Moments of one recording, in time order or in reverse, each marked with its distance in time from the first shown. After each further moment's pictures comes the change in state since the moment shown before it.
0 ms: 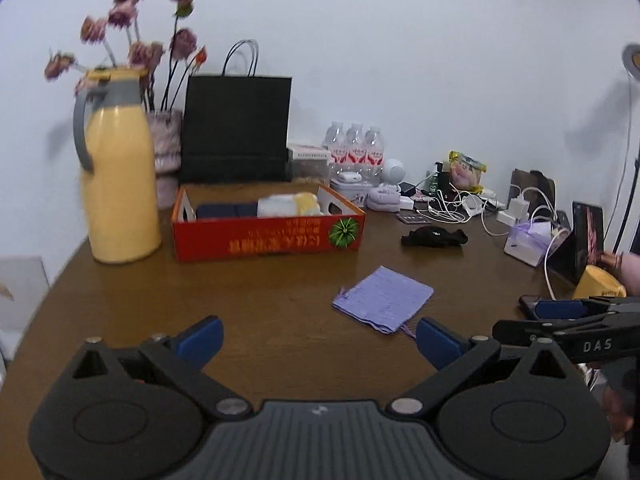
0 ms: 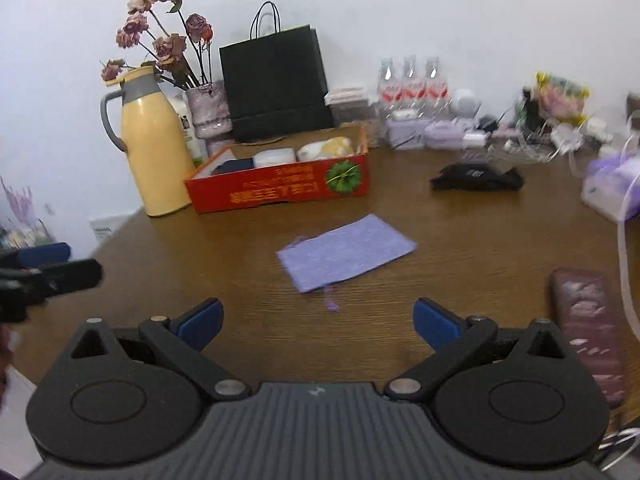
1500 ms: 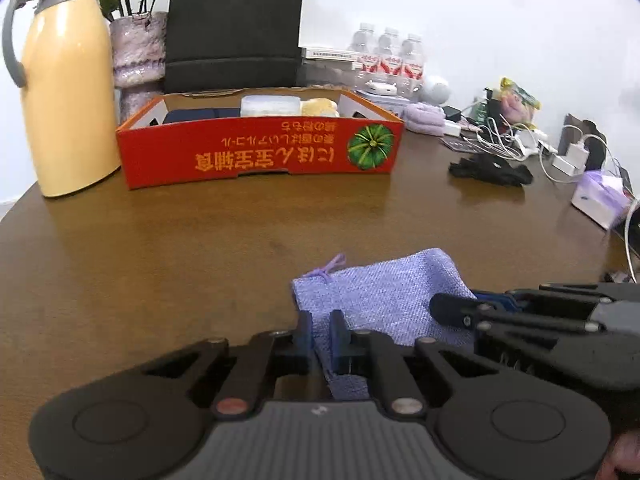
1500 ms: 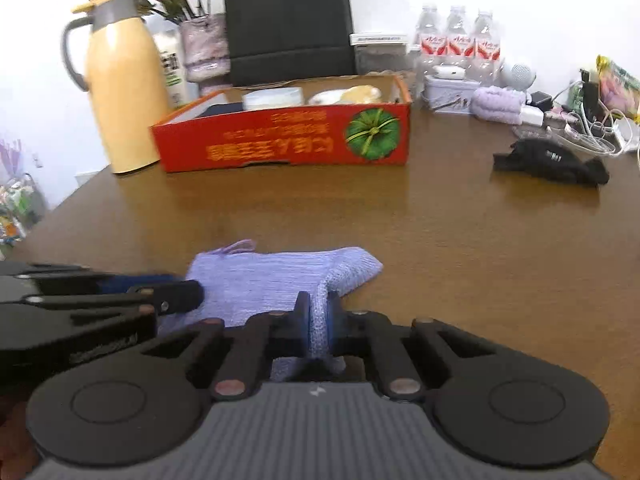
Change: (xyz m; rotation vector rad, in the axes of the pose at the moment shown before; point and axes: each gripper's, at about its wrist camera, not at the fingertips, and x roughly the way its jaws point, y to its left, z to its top) left arm 0.159 -0.012 -0.017 -0.014 0.208 0.092; right arm 0.141 0.031 -0.005 -0.095 0.134 0.031
